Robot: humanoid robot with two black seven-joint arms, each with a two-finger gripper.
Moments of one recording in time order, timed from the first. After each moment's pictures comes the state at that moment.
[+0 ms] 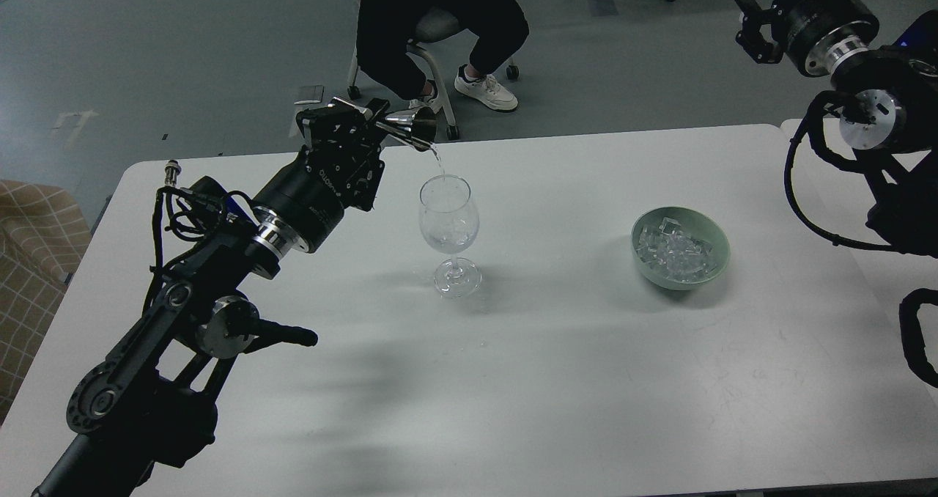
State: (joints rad) left arm -0.31 0.23 -1.19 -1.54 0.81 -0.13 0.05; right arm 0.99 -0.32 1.00 0.53 -0.48 0.22 0.15
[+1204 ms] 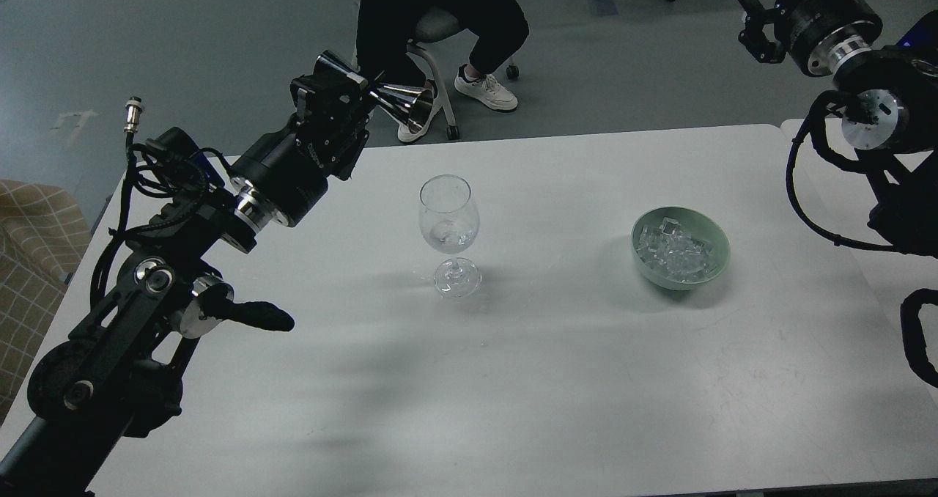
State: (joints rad) left arm -0.38 0.33 -1.18 -1.61 1.02 -0.17 0.05; right arm 0.98 -0.33 1.00 0.53 -0.48 0.22 0.15
